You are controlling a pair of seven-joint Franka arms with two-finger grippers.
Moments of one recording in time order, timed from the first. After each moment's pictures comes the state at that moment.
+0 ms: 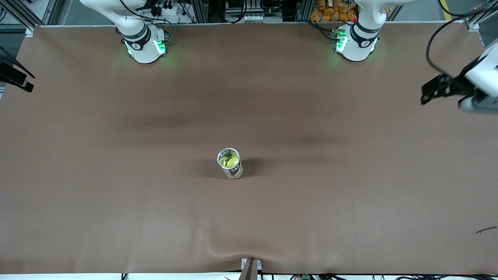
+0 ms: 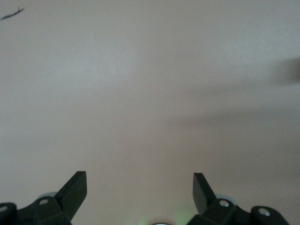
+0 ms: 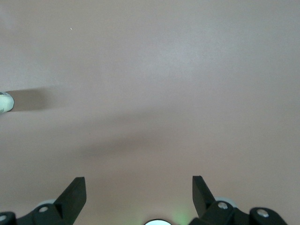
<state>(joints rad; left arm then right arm) 0.02 -0.02 -0.07 -1.54 0.02 1.48 0.03 -0.01 -0.04 -0.12 -1.49 0.02 1.41 0.03</state>
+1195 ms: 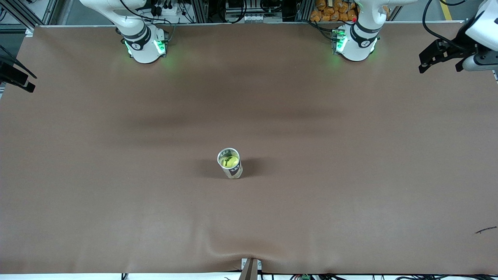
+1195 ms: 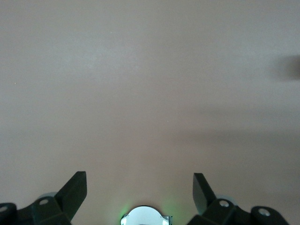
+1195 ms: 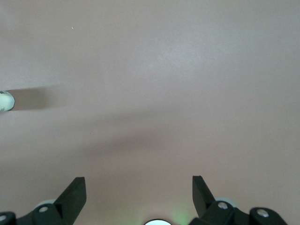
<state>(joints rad) -0.04 -0.21 -0.05 -1.70 0.02 1.47 -0.11 -0.01 -0.04 -0.12 -1.49 0.02 1.41 0.03</state>
